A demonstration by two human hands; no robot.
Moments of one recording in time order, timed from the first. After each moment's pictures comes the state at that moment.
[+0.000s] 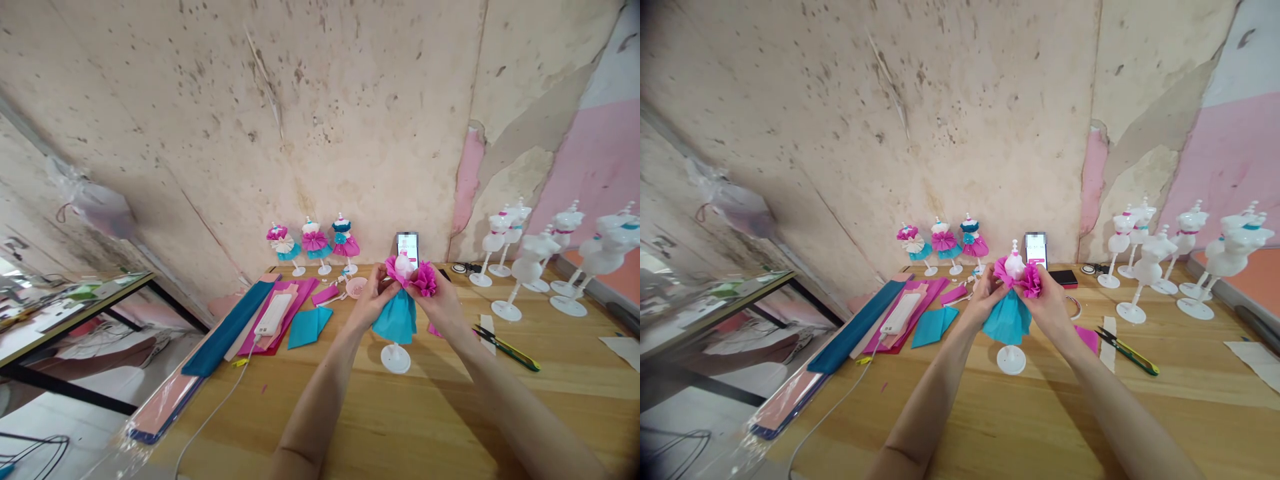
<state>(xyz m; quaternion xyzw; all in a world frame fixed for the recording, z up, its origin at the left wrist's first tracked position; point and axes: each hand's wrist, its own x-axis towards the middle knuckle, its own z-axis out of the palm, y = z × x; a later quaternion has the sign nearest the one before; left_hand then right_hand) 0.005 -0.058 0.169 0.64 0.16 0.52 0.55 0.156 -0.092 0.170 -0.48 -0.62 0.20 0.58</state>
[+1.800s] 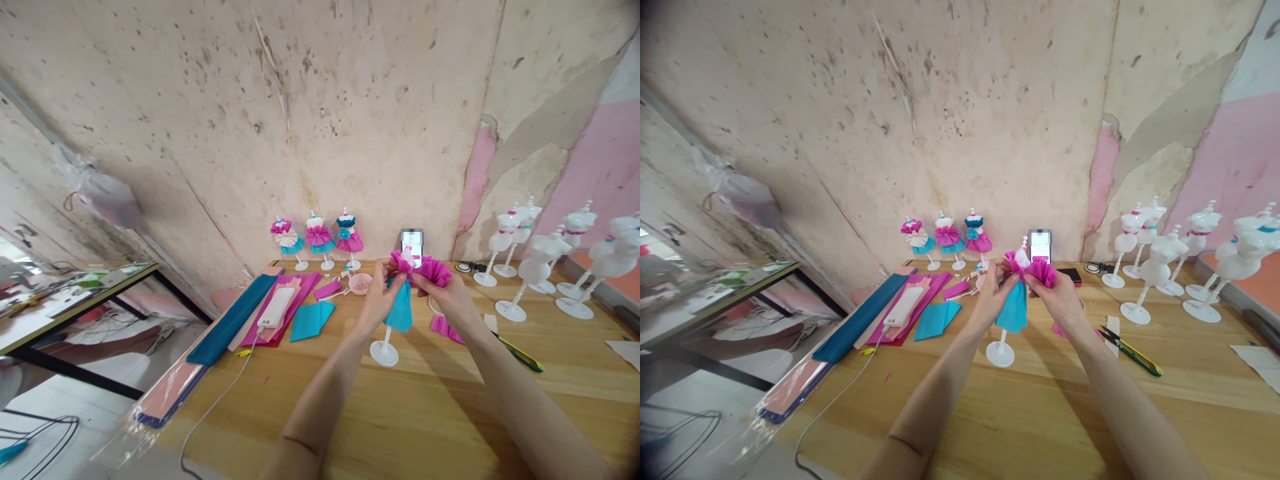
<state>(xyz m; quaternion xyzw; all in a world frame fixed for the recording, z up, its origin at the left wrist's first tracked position) 0.015 -0.055 0.164 0.64 0.25 0.57 0.45 0.165 -0.085 0.174 -0.48 -0.56 0.36 0.58</state>
